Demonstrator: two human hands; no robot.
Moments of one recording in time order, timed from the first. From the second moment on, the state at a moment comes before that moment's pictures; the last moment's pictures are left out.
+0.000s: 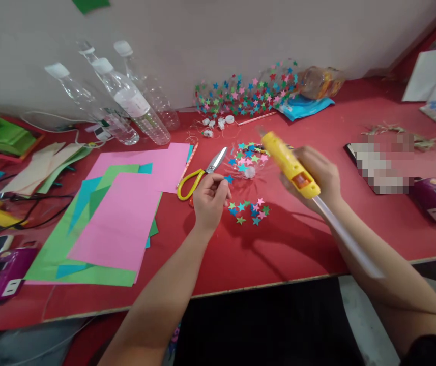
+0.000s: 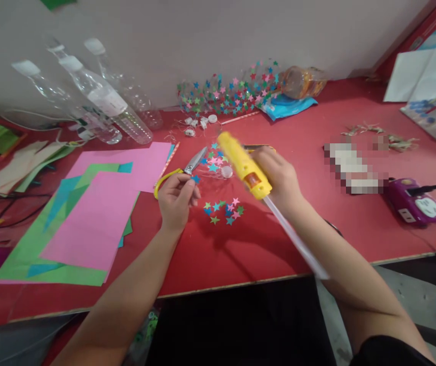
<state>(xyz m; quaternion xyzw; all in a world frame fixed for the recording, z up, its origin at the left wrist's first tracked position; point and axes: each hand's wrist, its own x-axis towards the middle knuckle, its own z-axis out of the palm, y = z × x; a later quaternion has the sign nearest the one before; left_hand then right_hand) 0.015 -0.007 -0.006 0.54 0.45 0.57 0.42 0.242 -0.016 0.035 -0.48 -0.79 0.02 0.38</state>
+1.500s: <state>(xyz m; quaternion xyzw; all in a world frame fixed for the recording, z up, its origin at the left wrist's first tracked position) 0.014 -0.007 -0.006 0.56 0.46 0.58 0.37 0.218 -0.024 0.020 -0.42 -0.85 0.10 0.32</state>
